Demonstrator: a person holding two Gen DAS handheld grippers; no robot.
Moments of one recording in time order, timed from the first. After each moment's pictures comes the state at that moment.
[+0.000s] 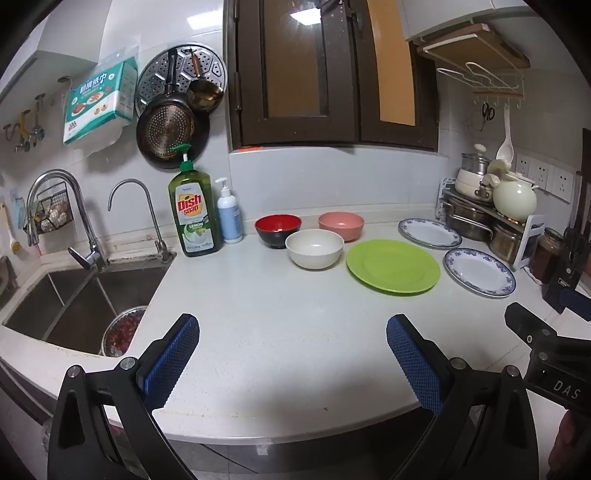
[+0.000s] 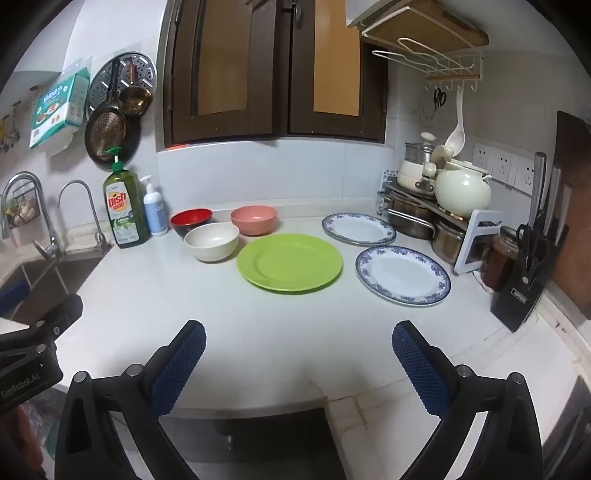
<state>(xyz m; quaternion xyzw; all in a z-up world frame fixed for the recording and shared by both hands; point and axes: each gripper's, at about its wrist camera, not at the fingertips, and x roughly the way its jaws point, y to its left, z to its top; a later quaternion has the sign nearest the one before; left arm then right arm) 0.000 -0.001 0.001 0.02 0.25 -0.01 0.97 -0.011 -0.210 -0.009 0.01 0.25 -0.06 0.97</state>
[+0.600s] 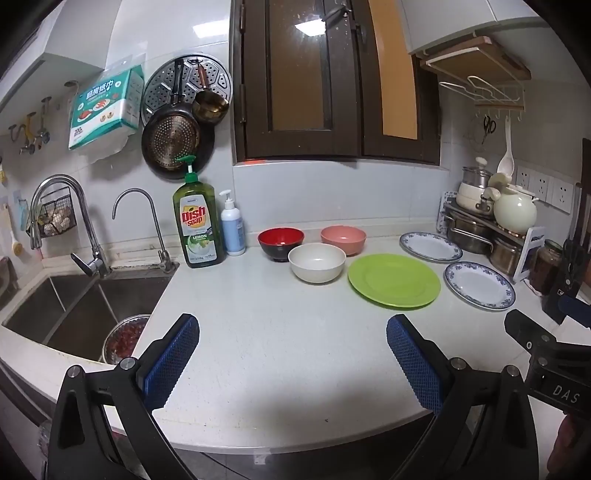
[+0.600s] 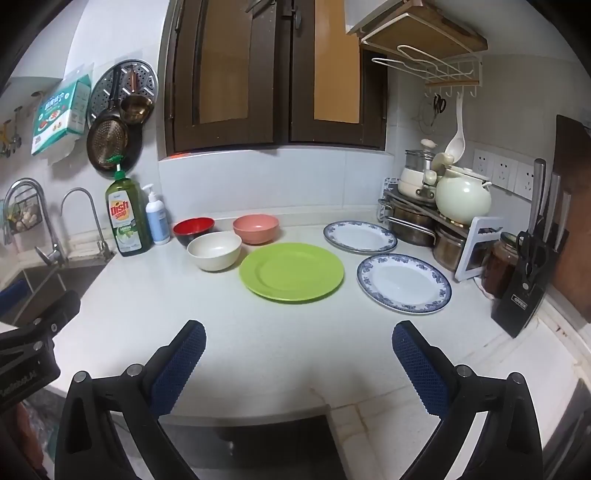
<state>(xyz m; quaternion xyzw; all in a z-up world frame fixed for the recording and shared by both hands) -0.003 -0.002 0.012 0.02 0.22 0.00 0.98 -0.012 -0.210 0.002 0.02 0.25 -0.06 0.97</state>
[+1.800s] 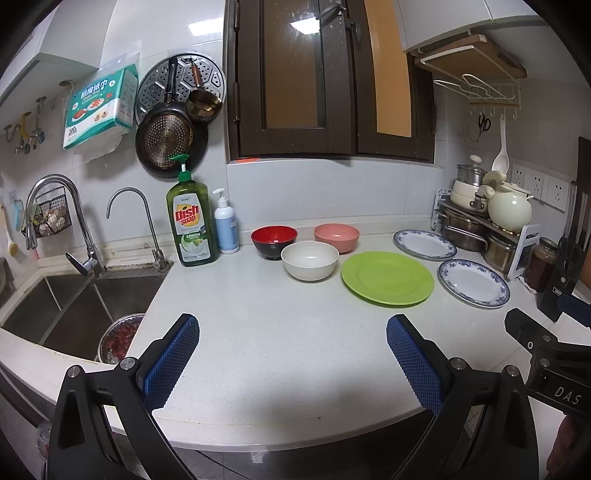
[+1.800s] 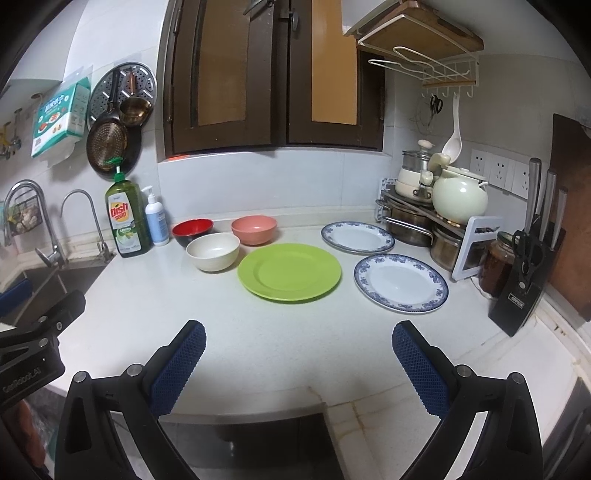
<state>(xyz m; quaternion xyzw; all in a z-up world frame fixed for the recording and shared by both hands) -0.004 -0.003 0.013 0.01 0.23 -0.01 0.97 -0.019 -0.212 0.001 0.02 0.24 -0.06 0.97</state>
